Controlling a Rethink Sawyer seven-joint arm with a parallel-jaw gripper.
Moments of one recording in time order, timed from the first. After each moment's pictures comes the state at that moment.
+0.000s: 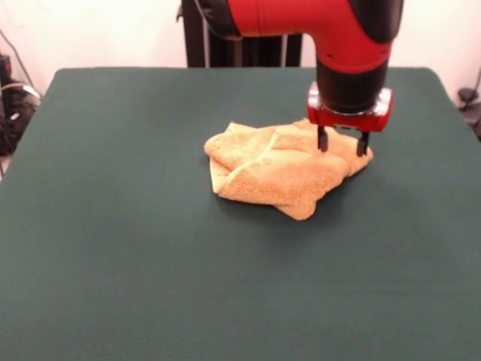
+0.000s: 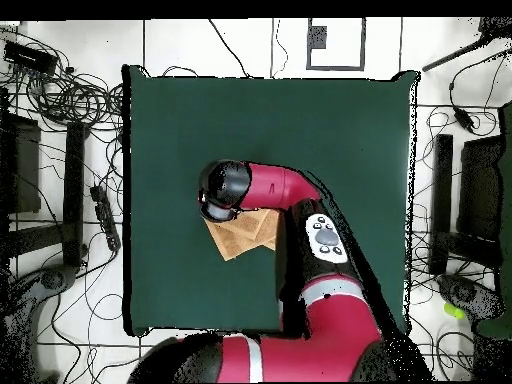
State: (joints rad) arm -0.16 -0.42 0.15 1.47 -0.05 0.78 2.00
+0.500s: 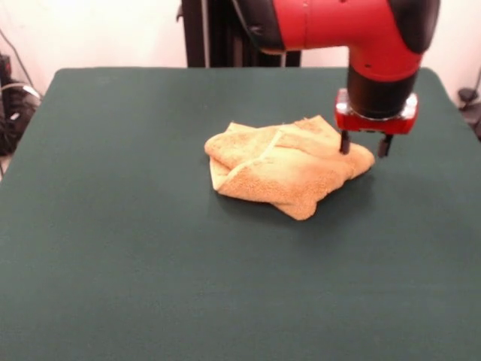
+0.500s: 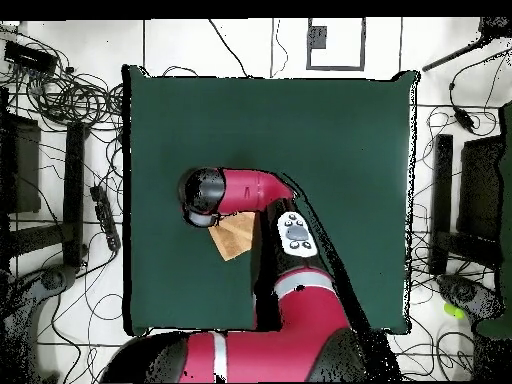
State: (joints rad) arm -0.09 -0.39 0.15 1.46 -0.06 0.77 2.00
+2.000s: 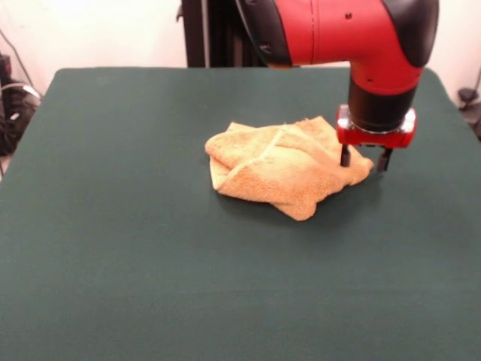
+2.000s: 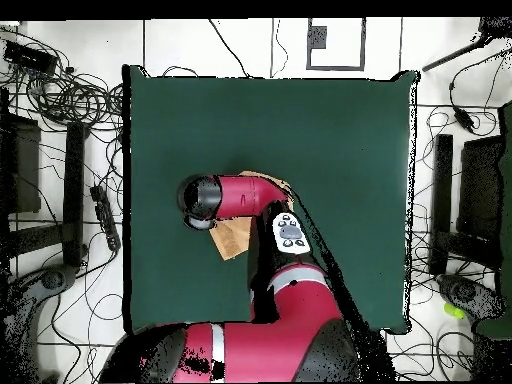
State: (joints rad) arm -0.09 -0.35 0.15 1.47 -0.09 0.66 2.00
